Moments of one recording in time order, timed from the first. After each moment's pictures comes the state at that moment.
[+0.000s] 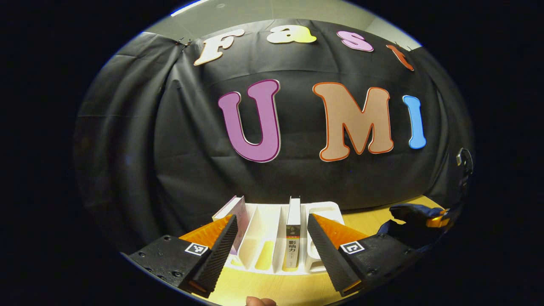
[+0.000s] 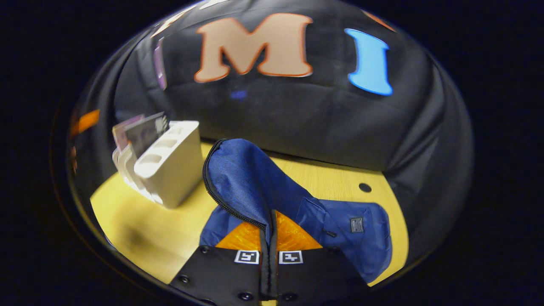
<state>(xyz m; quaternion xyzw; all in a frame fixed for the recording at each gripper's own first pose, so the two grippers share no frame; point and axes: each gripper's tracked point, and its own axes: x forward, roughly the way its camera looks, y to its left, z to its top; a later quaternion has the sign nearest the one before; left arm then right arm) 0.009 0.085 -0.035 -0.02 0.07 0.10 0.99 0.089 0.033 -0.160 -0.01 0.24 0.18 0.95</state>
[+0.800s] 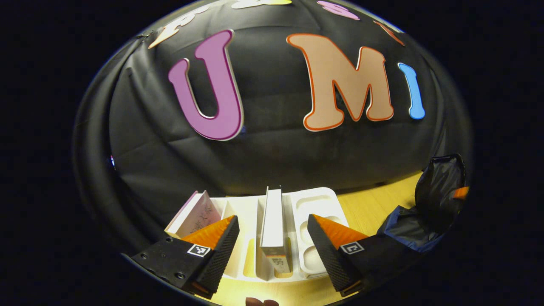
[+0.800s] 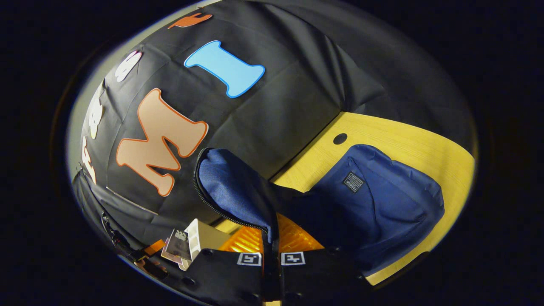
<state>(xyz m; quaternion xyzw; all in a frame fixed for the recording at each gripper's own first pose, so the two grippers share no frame) 0.128 0.060 -0.102 0.02 0.22 0.02 0.97 0.095 -0.036 -0.142 0.39 0.23 0.08 0.89</state>
